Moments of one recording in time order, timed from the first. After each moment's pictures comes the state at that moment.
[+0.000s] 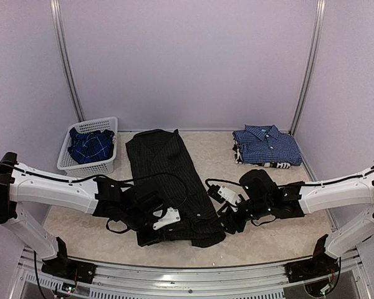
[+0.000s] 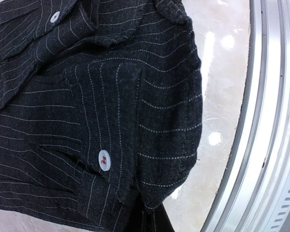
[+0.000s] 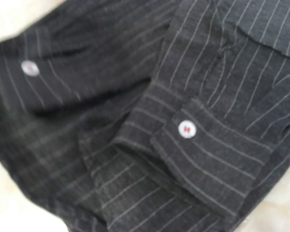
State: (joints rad) left arm -1.16 1.54 0.92 -0.54 0.06 0.16; right arm 0.96 1.37 0.66 -0.04 -0.22 0.00
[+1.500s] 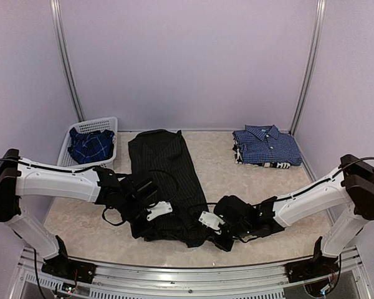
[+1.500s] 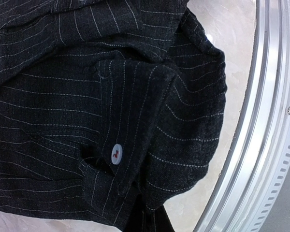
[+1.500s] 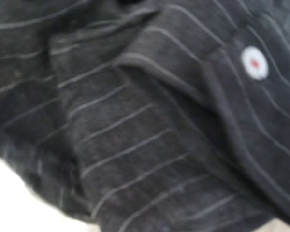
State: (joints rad) left arm -0.99 1.55 0.93 -0.63 0.26 0.19; right arm 1.18 1.63 0.71 -0.02 0.01 -0.01
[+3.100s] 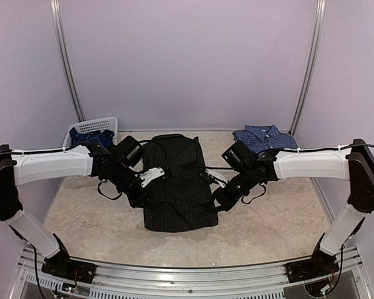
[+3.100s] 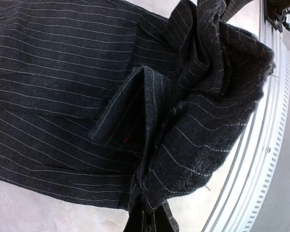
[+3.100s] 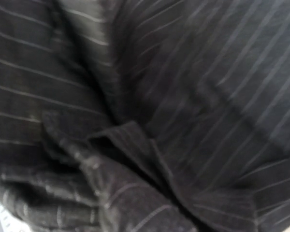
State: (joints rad) left arm -0.77 1.55 1.08 -0.69 0.41 0.23; right arm 0.82 1.65 1.09 -0.49 -0.55 0.06
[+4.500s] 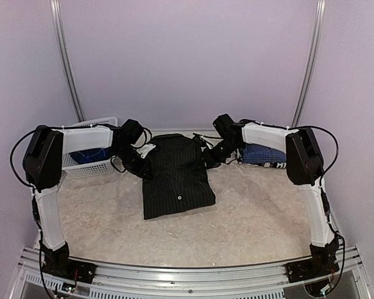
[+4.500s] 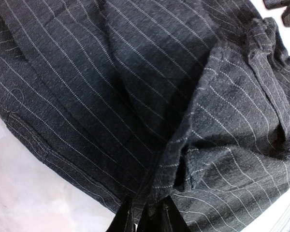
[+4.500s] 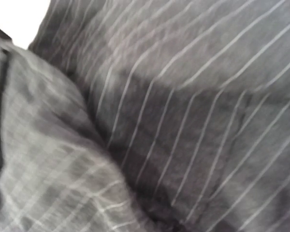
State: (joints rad) left arm -0.45 1.99 1.49 -0.72 0.33 0.15; right arm 0.54 2.34 1.97 -0.74 -0.66 -0.02
